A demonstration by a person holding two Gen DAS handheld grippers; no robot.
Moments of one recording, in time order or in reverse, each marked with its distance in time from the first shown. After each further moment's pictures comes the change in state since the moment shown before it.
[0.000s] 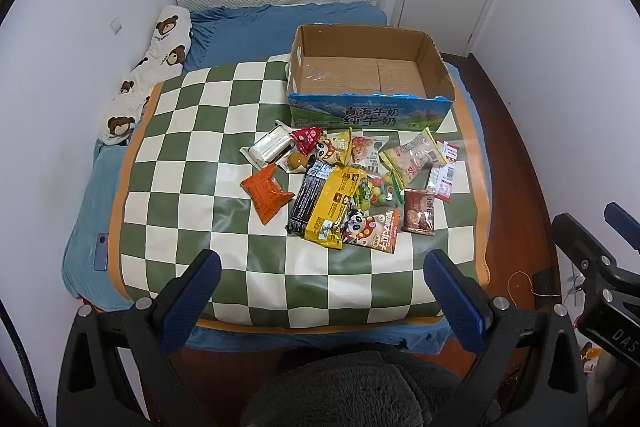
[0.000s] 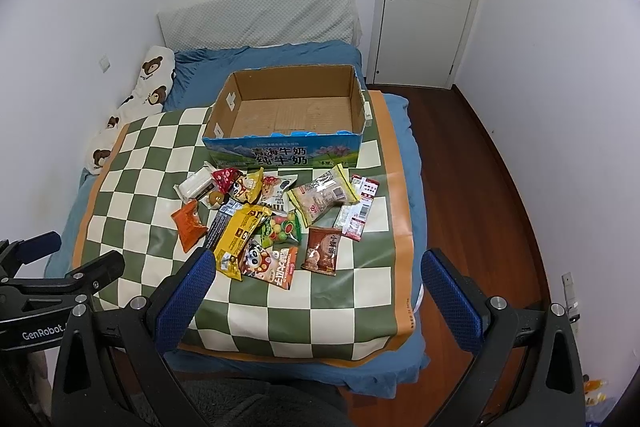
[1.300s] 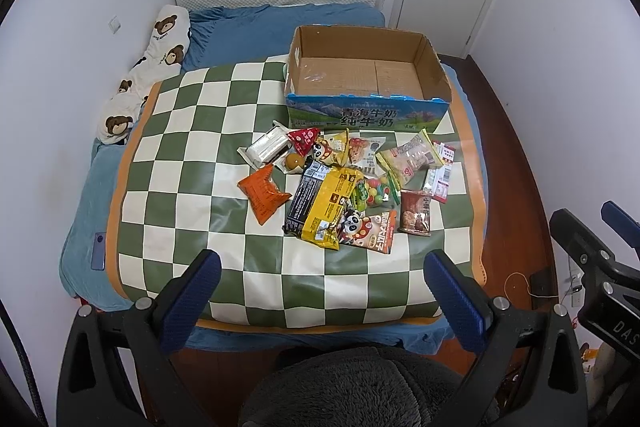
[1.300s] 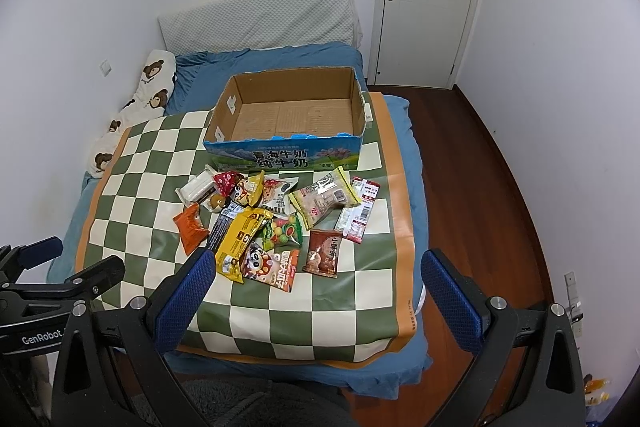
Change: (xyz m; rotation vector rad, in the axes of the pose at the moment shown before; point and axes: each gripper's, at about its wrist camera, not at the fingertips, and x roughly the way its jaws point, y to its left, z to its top) left arm -0.003 -0.002 0.000 0.000 -0.001 -0.008; right arm -0.003 -0.001 0.002 0.006 -0.004 0.003
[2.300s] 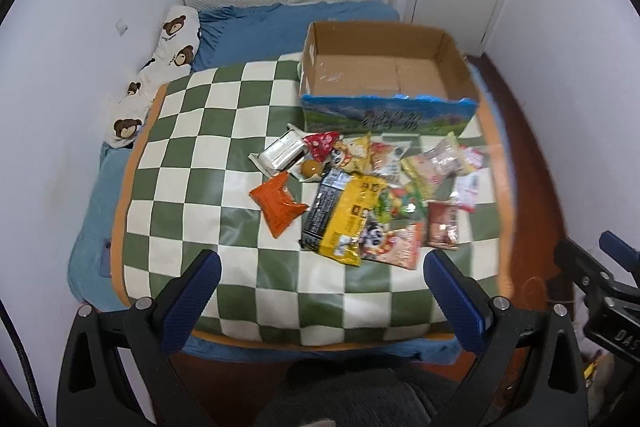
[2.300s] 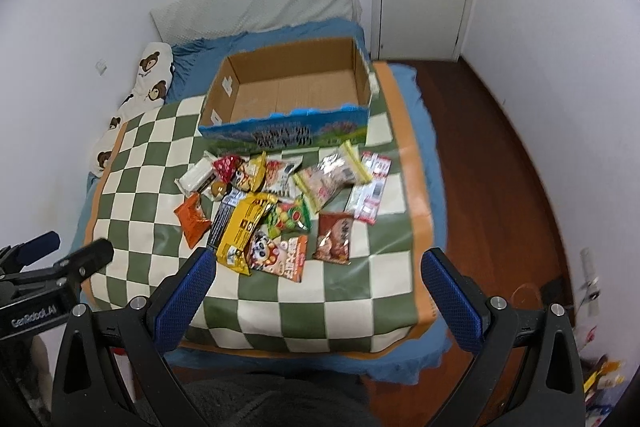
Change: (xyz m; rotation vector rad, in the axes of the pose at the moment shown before) left arm 0.055 0.009 0.019 0.013 0.007 0.068; right arm 0.055 -0.006 -0.004 0.079 0.104 0.052
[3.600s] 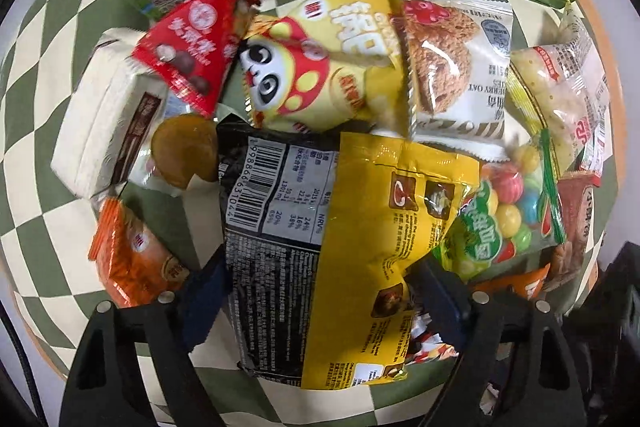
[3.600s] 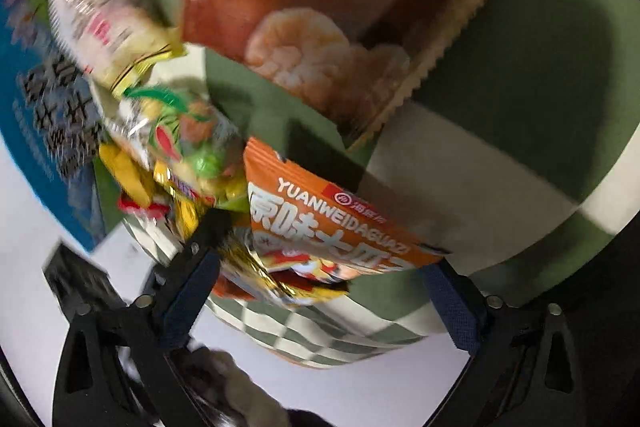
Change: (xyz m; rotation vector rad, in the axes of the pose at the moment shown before) left arm 0.330 -0.008 0.020 0.220 0.422 -0.125; right arm 0.388 -0.005 -0.135 1.270 0.616 0.469
